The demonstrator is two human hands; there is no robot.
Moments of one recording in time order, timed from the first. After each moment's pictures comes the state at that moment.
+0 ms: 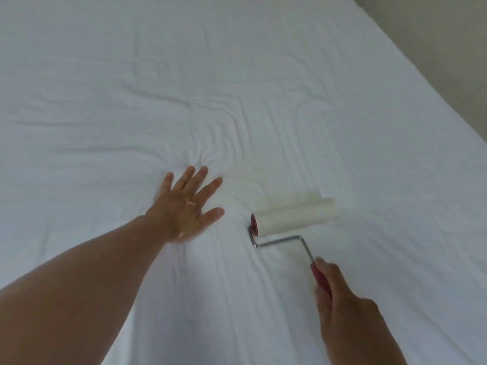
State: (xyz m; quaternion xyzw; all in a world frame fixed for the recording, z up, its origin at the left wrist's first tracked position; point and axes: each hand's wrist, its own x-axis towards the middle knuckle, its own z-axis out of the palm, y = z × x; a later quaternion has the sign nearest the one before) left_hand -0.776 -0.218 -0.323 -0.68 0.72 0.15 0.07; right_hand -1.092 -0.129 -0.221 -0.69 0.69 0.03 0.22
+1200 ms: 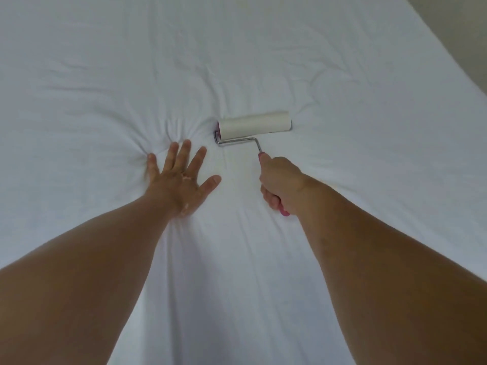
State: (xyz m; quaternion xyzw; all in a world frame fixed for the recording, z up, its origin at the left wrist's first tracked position) left_hand -0.751 -0.174 -0.320 -0.77 0.61 0.17 0.09; right_hand -0.947 -0.238 -0.236 -0.44 0.72 0.01 0.54
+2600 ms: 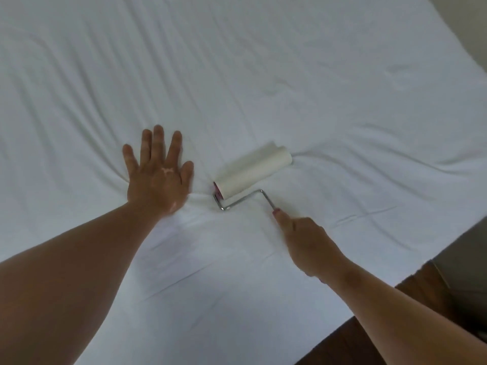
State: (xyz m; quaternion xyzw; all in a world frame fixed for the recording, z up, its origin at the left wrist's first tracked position) left_hand -0.833 0.026 -0.311 -0.71 0.70 0.11 0.03; right_hand -1.109 0.109 -0.207 -0.54 0.72 0.16 0.41
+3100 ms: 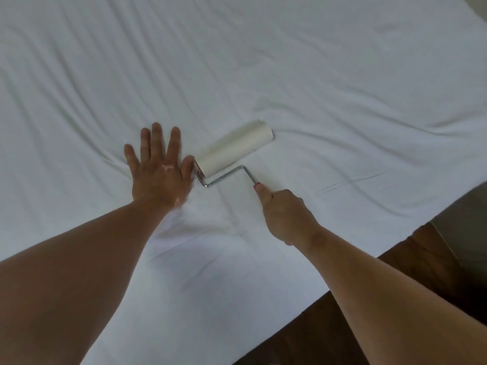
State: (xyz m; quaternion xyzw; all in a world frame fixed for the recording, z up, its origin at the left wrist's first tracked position) left_hand -0.873 0.064 -0.308 -0.71 0.69 0.10 0.06; right_hand -1.118 0.120 -0.232 -0.64 0.67 0.17 0.33
